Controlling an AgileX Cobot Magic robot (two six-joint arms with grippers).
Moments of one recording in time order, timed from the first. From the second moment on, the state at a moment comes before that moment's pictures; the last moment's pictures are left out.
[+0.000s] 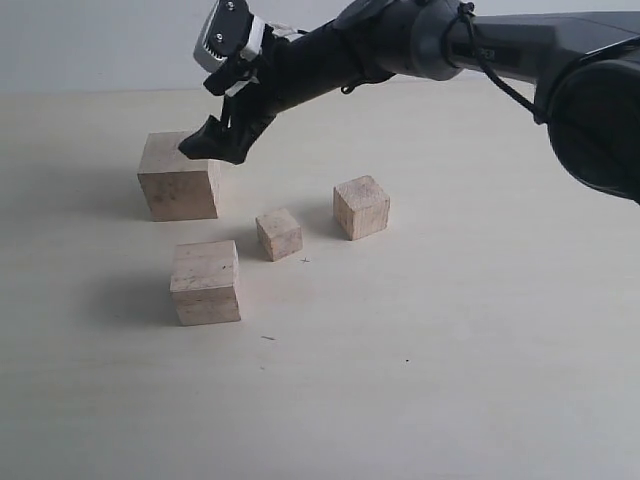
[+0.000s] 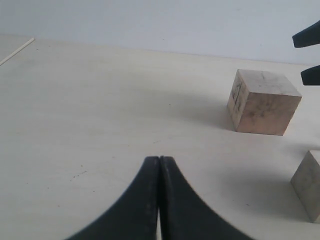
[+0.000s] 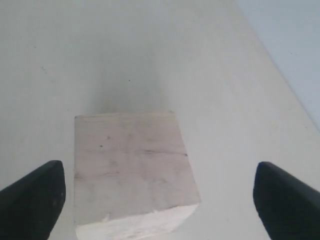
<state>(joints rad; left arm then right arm) 0.04 0.01 0.00 -0.03 0.37 -0.03 0.63 2.44 -1.99 1.15 0.75 -1.69</state>
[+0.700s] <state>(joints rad) 0.04 0.01 0.00 -0.03 0.37 -0.03 0.61 2.56 -2.00 1.36 0.86 -1.91</state>
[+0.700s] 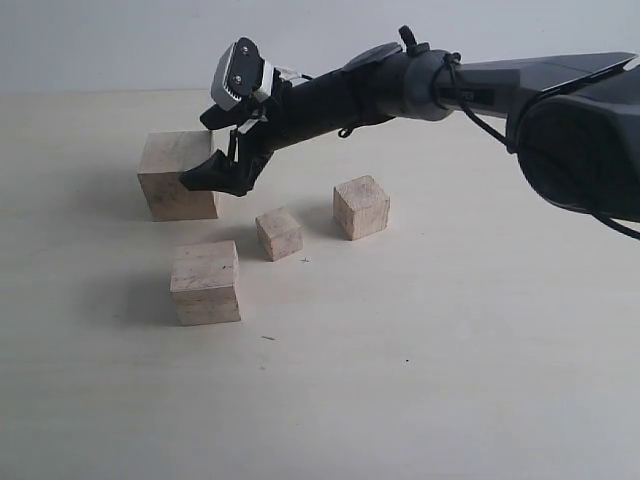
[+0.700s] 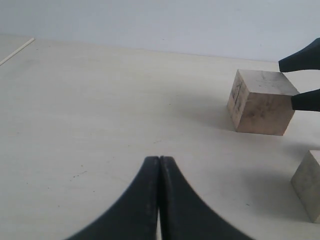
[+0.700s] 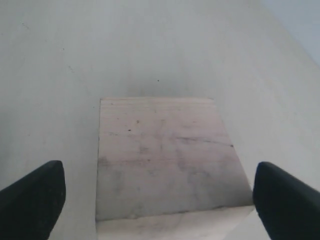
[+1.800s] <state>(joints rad) 0.04 0.01 0.00 -0.03 0.37 -0.03 0.61 2.58 -2.00 1.41 1.01 -1.86</state>
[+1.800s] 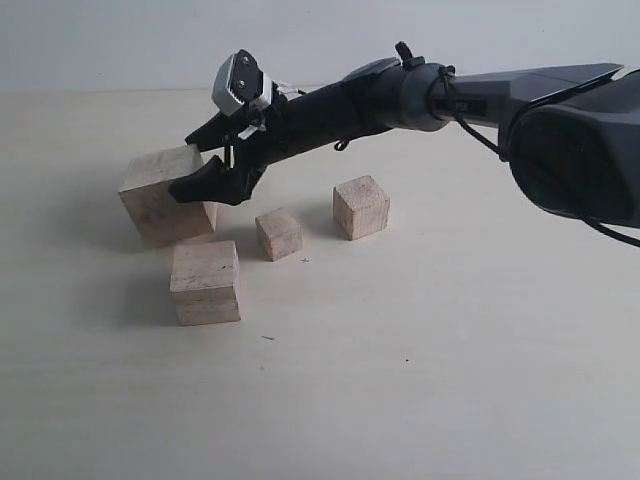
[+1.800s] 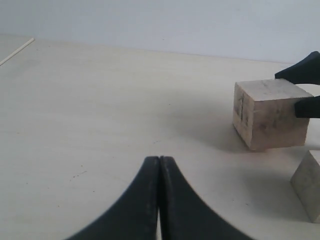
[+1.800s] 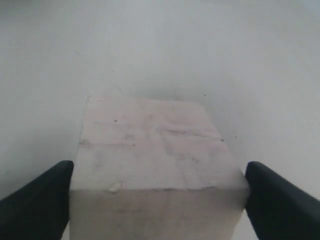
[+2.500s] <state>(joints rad) 0.04 0.01 0.00 -0.03 0.37 -0.03 0.84 2.51 -2.00 1.20 0.97 -1.72</state>
